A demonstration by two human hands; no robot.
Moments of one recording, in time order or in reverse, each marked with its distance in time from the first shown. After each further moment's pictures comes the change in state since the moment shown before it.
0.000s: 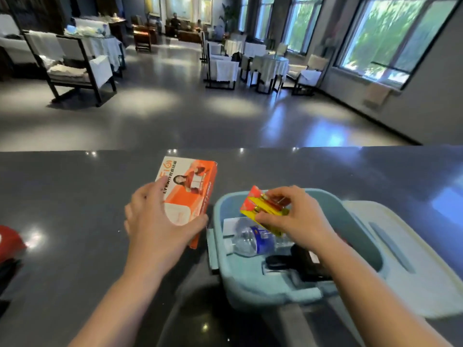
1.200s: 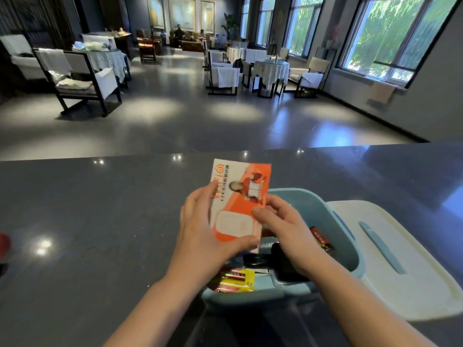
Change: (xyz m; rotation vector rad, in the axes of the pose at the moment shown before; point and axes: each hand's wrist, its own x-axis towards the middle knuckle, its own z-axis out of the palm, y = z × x) left_hand -0.043 0.051 0.072 -0.211 -0.199 0.226; right_hand -0.024 0.035 -0.008 0.937 -0.197 0.023
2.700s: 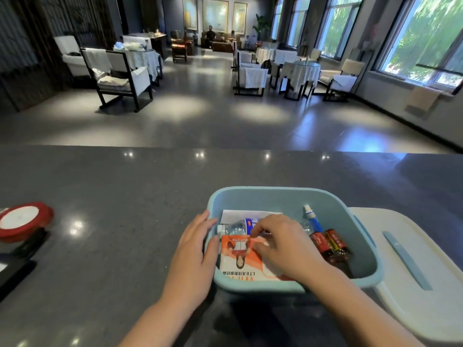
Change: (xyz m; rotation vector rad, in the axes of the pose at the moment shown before) left_hand -0.051 -0.039 -0.006 0.070 0.041 -0.128; right_hand 0.000 0.030 0.003 -1.188 -0.153 -0.187
